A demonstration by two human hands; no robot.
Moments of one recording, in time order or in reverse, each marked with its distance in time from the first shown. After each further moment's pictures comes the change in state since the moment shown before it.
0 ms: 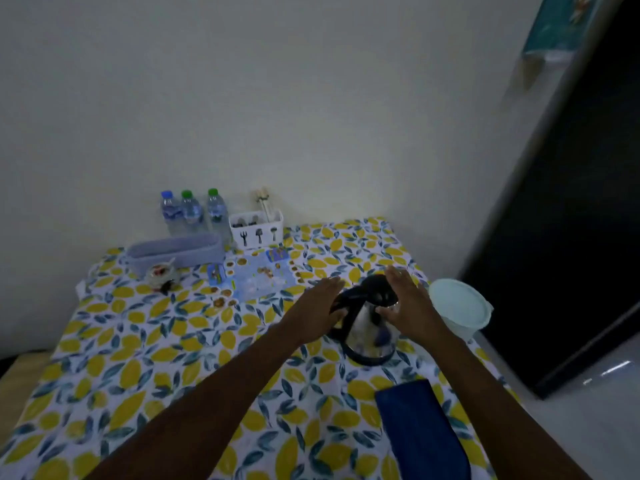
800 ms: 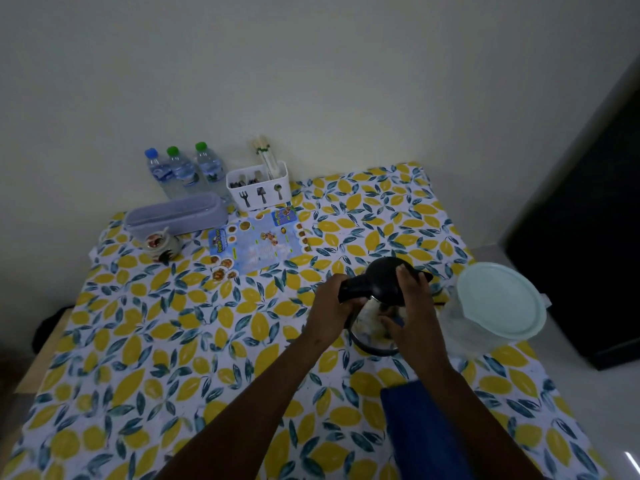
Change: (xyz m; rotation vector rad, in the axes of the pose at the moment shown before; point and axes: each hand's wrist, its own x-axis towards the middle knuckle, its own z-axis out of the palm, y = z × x) left_hand 0.072 0.012 0.071 -0.502 0.238 -0.382; right_hand 0.017 0.050 0.069 0.405 0.157 0.061
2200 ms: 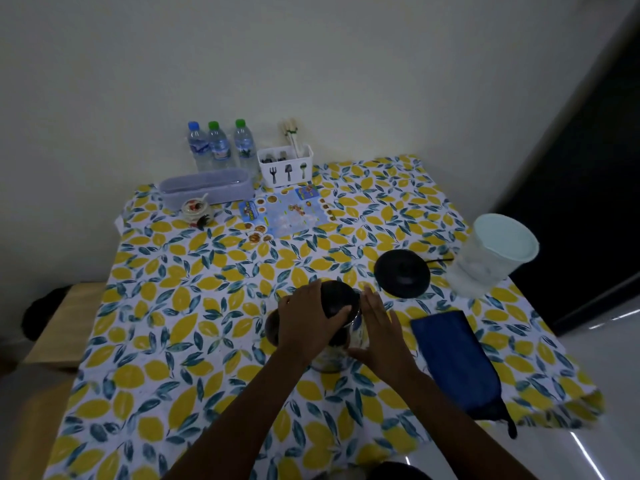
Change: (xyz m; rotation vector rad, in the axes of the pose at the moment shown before) left_hand -0.190 -0.082 -0.110 0.527 0.118 -0.001; right_hand -0.169 -0.098 0.121 -0.451 -0.286 -0.119
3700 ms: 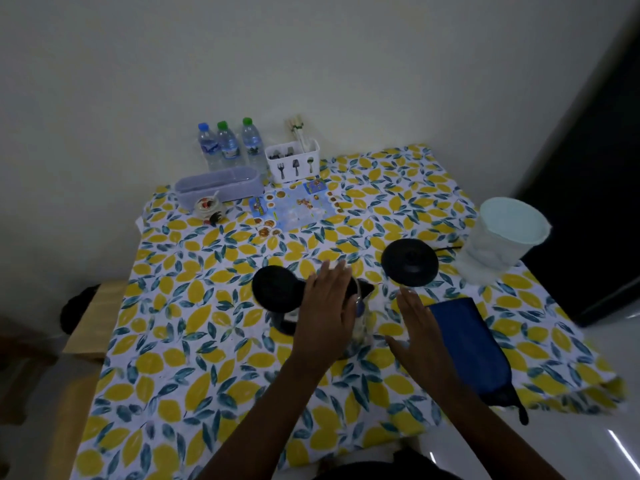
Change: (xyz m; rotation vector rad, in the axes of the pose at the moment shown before) left_hand -0.037 0.033 -0.004 -0.059 0.249 0.349; right_hand -0.048 0.033 -0.021 0.146 0.192 0.041
